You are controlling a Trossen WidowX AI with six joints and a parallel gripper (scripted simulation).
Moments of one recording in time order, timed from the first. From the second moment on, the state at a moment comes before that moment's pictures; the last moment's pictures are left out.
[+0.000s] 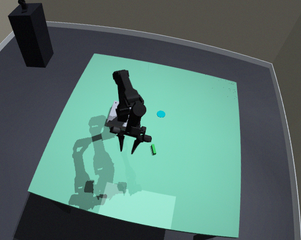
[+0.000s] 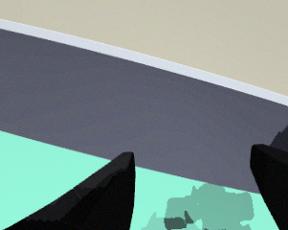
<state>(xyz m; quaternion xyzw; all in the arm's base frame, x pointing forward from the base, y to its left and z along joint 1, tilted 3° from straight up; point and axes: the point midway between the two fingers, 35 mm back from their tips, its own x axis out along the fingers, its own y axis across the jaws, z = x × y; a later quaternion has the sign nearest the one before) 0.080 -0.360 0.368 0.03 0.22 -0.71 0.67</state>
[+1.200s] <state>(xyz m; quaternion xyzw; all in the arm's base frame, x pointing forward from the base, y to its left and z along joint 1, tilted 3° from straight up) 0.232 -0.207 0.140 0.40 0.53 -0.44 0.60</state>
